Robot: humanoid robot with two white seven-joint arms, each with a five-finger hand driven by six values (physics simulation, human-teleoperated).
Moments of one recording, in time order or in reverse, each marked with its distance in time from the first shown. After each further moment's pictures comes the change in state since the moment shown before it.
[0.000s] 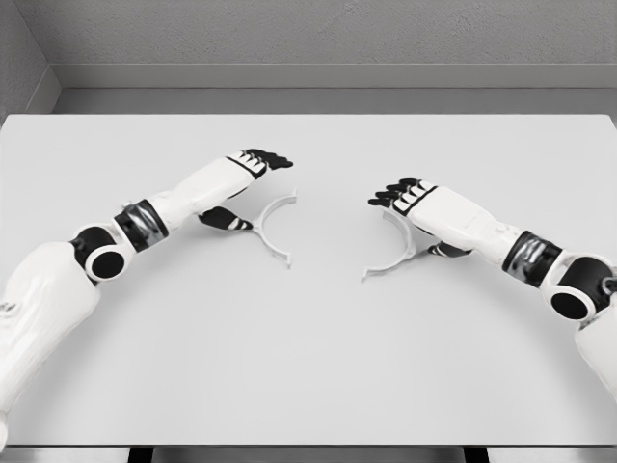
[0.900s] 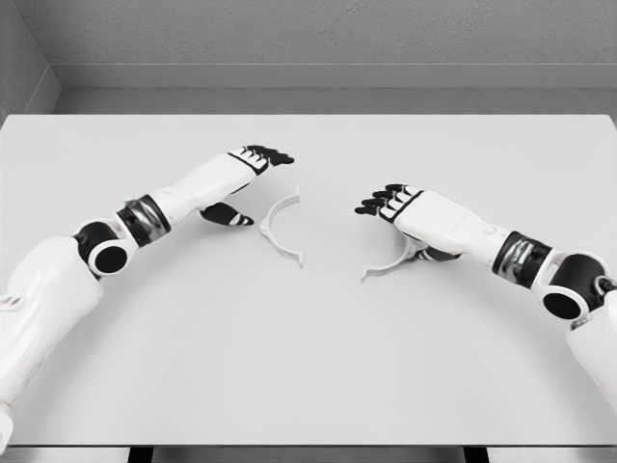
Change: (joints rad) left arm -0.023 -0.015 -0.002 0.033 -0.008 0.000 0.000; right arm 0.003 0.017 0.001 -0.064 -0.002 0.006 0.090
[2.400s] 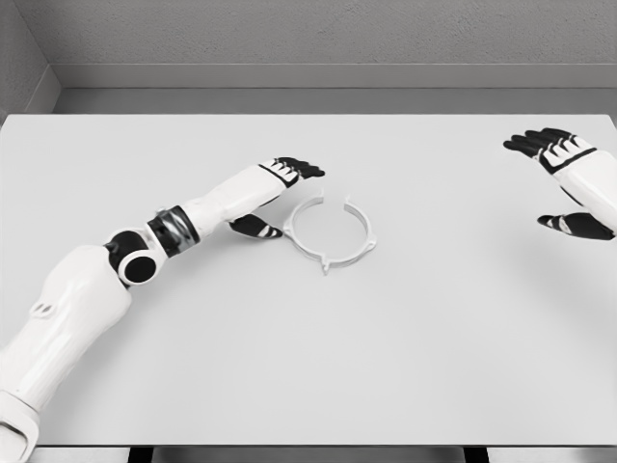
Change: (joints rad) left arm 0.023 -0.071 -0.010 -0.021 -0.025 0.000 0.000; right arm 0.256 -0.110 -0.527 -0.186 -0.277 -0.017 0.037
